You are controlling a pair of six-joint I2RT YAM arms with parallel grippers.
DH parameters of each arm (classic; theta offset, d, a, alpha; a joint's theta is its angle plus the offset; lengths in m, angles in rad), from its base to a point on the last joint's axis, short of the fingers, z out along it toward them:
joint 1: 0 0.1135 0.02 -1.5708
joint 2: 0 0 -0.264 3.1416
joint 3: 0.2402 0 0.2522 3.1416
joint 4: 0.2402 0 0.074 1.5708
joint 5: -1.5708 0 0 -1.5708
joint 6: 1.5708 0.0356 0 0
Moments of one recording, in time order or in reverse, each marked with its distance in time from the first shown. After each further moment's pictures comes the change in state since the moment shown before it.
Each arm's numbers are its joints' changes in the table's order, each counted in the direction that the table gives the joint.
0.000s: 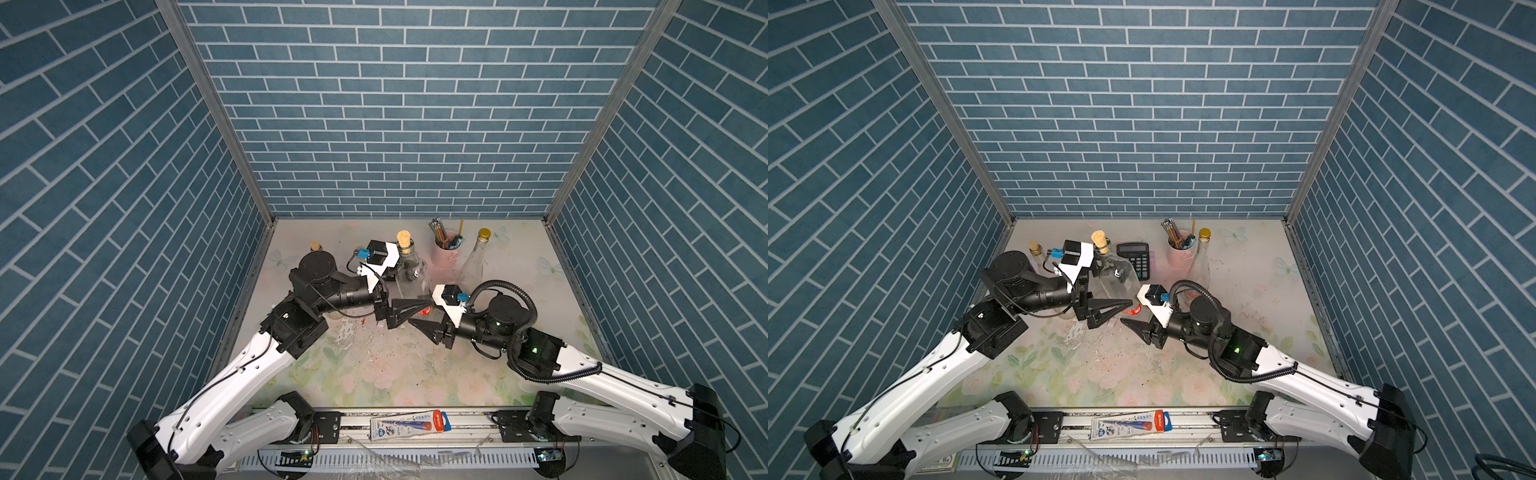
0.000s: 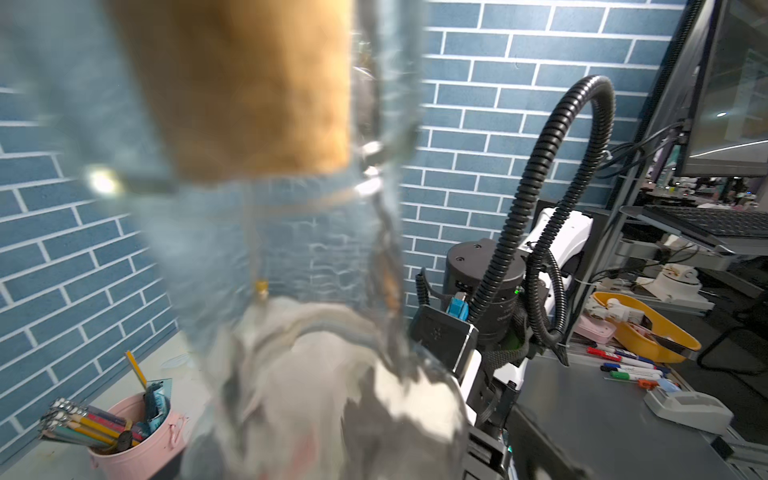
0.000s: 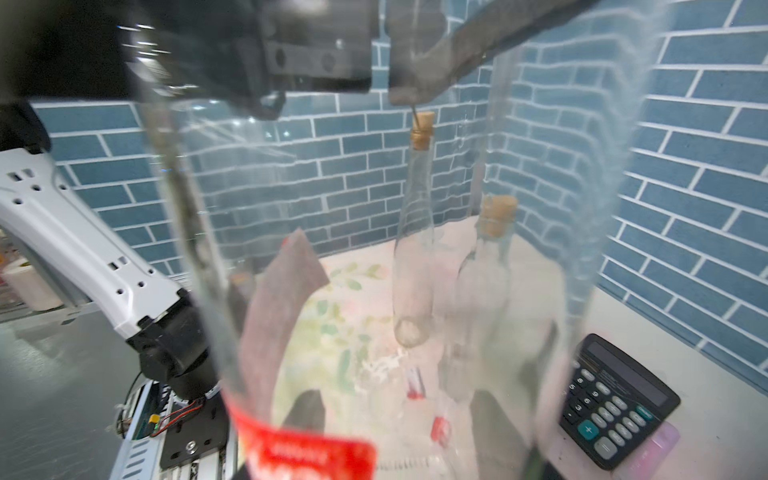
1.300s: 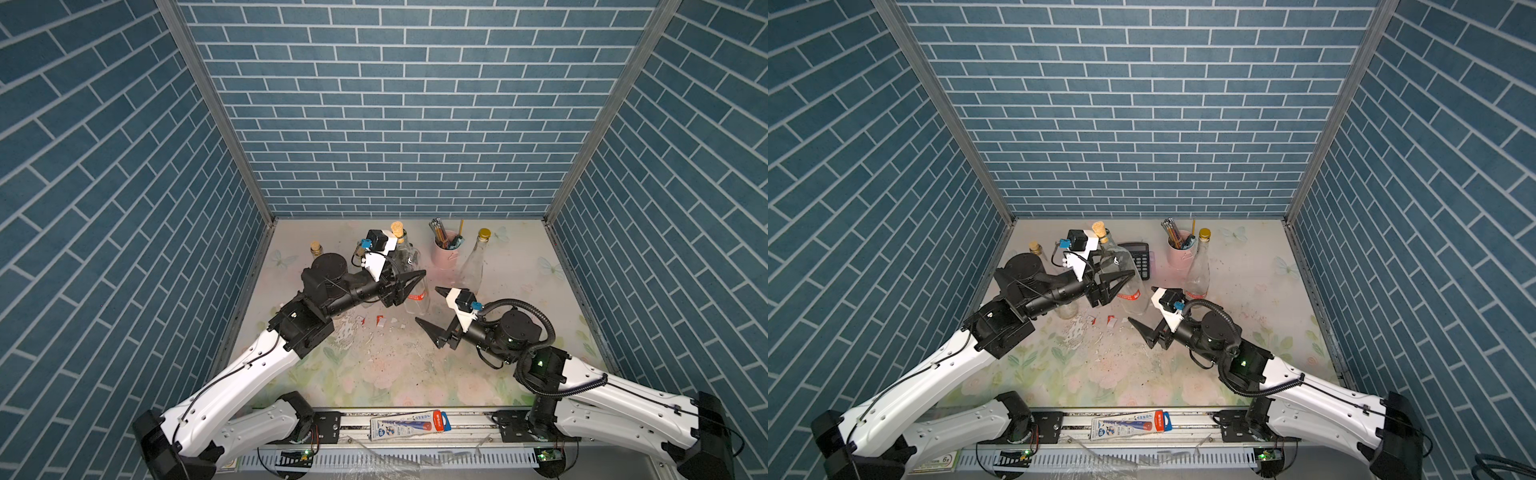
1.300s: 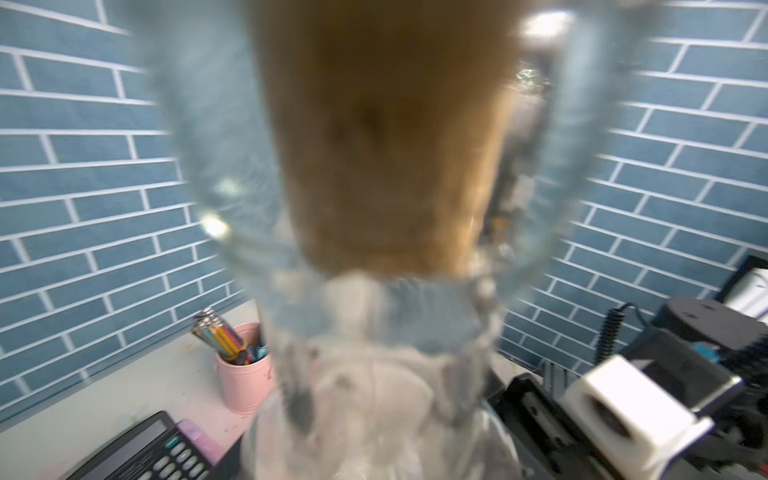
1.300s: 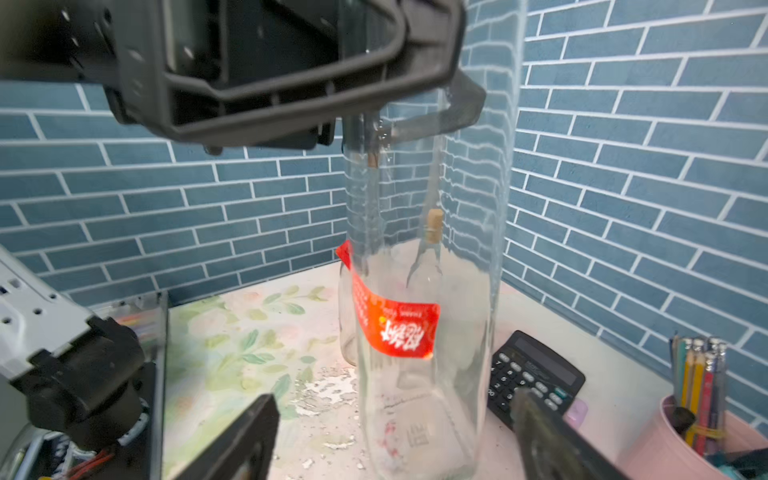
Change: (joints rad) left arm -0.035 0.023 -0.018 0.032 0.436 -0.068; right arm 0.028 -0.122 -0.151 -0.140 -0.201 -0.019
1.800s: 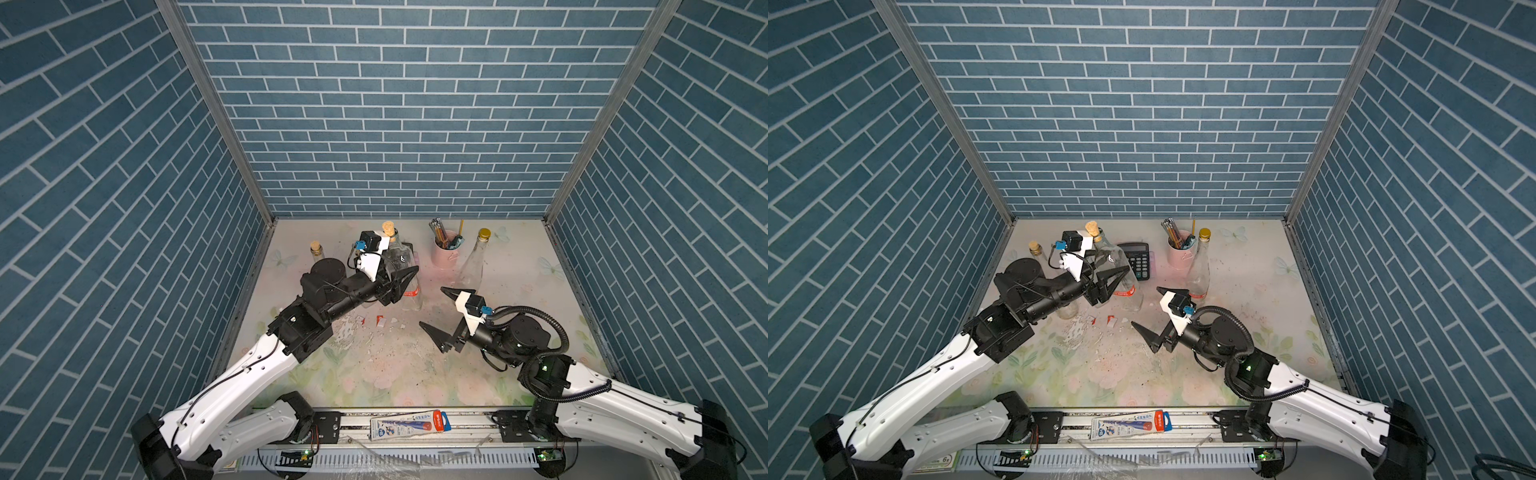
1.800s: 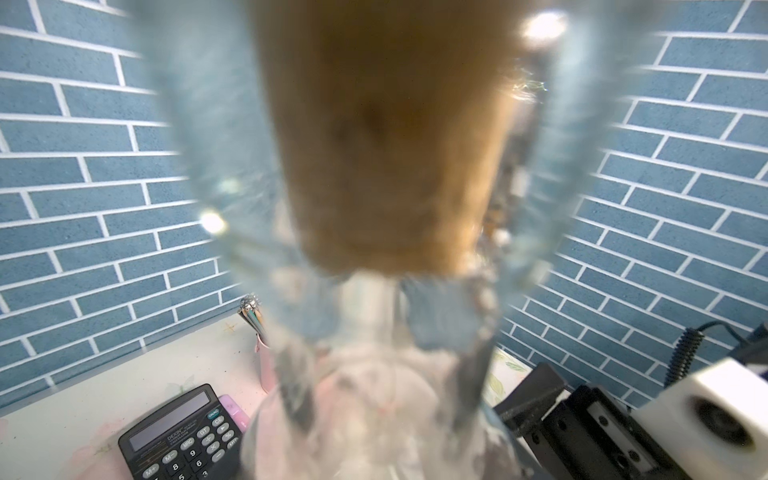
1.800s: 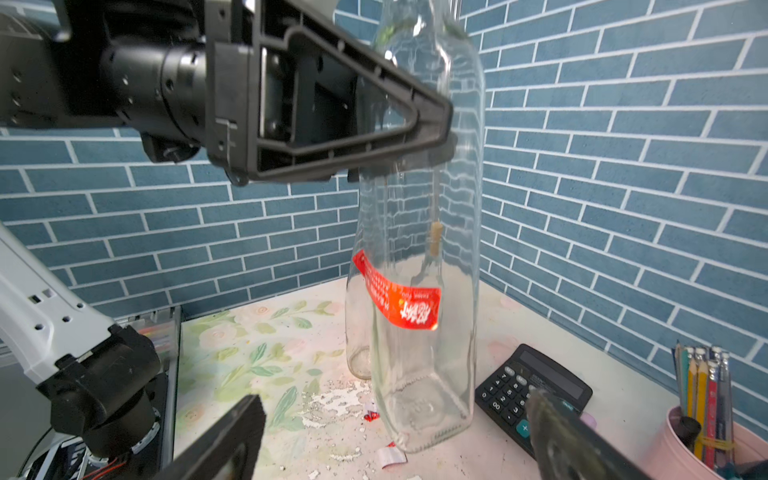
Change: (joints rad) left arm 0.000 -0.039 -0.065 -0.033 0.065 -0.021; right arm -0.015 -0.024 -0.053 -0.112 0.048 0.000
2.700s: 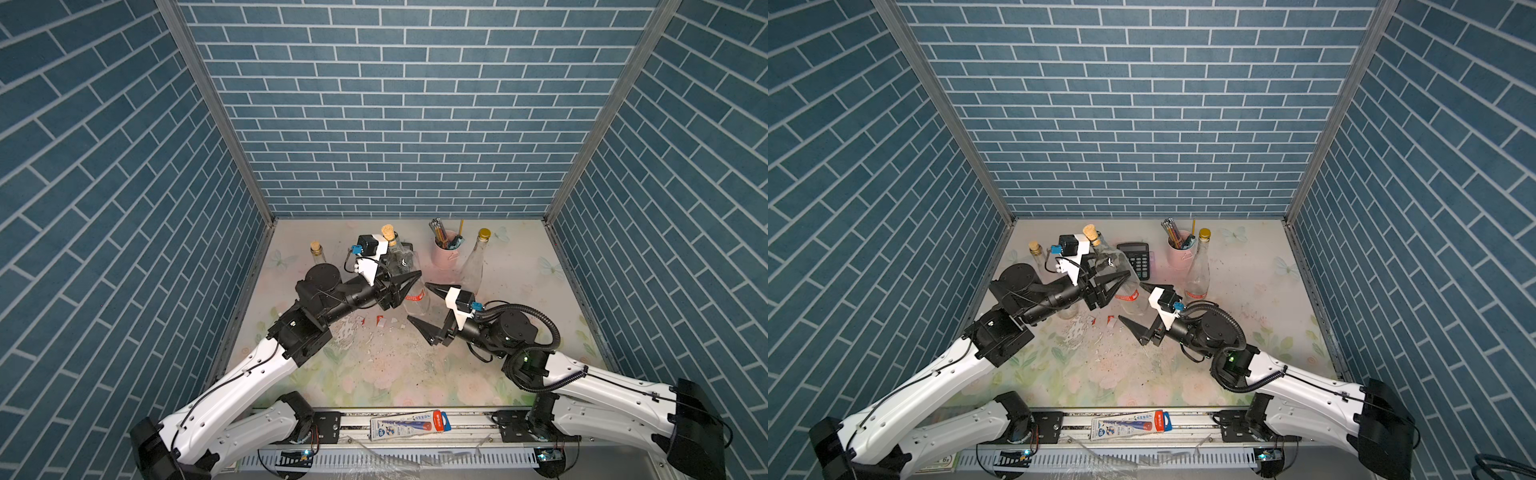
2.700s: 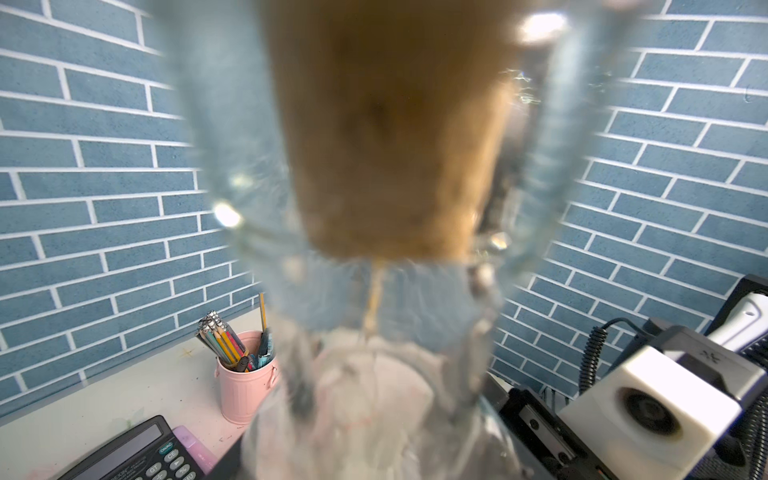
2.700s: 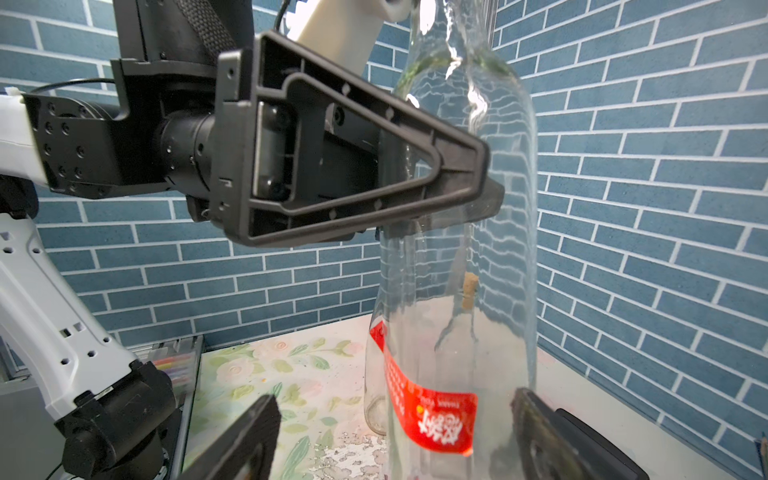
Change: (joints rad) left arm 0.002 -0.017 -0.040 -0.103 -0.075 -0.041; right arm 0.005 0.156 0.034 -0.198 0.092 -0.002
